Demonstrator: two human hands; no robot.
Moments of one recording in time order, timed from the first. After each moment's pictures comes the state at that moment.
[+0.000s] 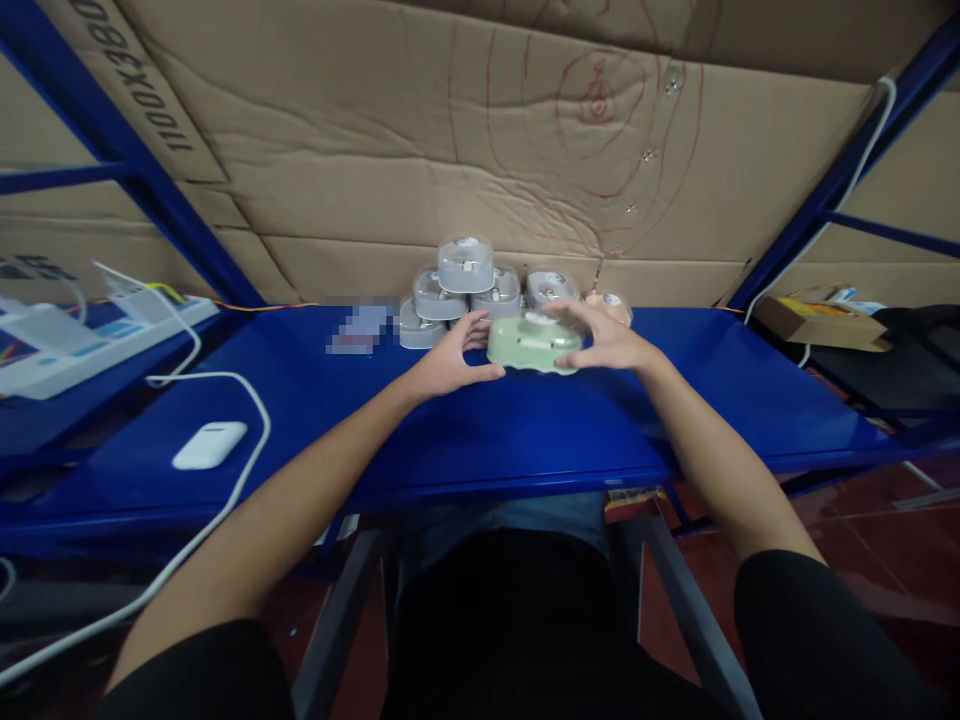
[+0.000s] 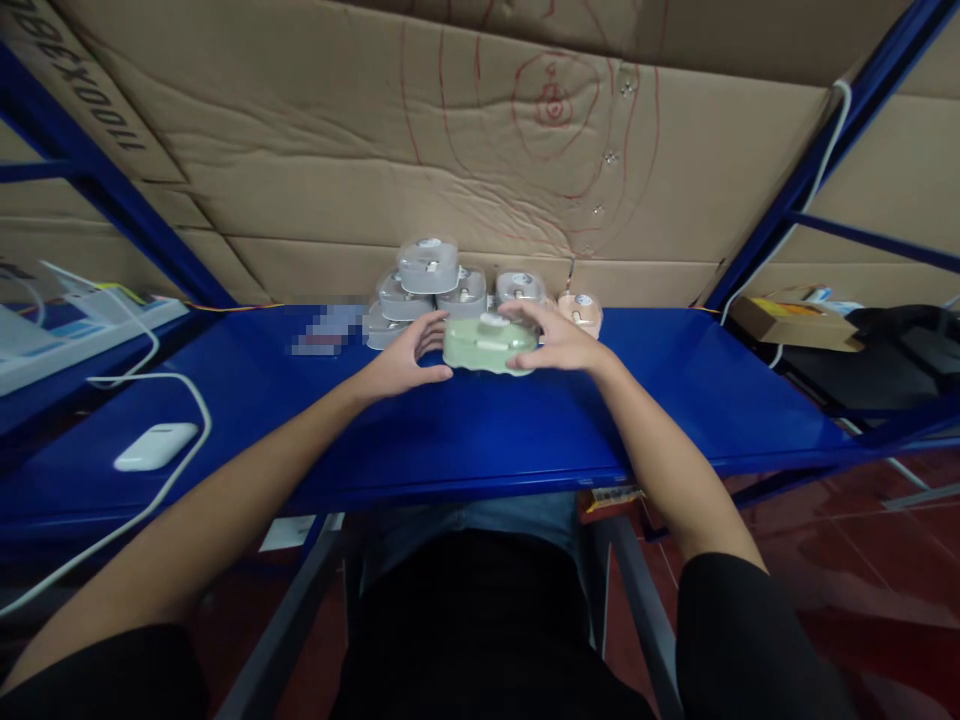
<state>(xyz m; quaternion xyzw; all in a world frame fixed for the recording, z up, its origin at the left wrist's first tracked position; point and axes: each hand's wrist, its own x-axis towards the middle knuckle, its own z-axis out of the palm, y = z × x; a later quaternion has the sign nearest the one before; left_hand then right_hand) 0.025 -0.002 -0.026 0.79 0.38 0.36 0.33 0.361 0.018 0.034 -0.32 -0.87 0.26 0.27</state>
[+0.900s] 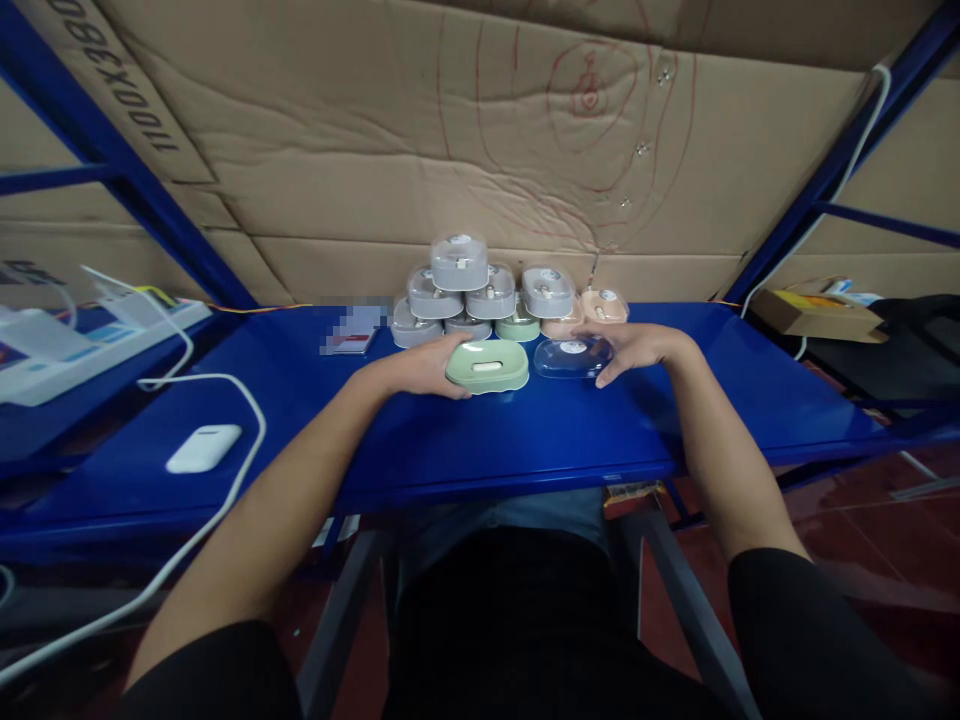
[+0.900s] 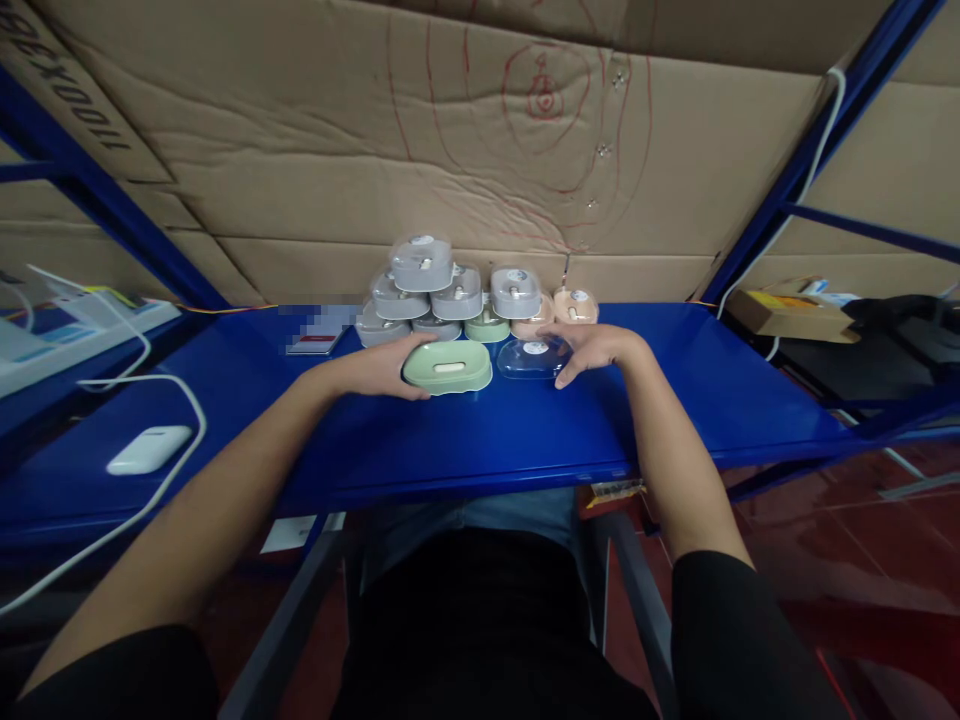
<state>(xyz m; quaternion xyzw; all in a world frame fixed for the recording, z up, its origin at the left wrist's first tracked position) -0.011 0.000 -0.002 0.86 0.42 0.17 0.23 0.415 0.024 0.039 -0.46 -0.83 0.31 0.05</state>
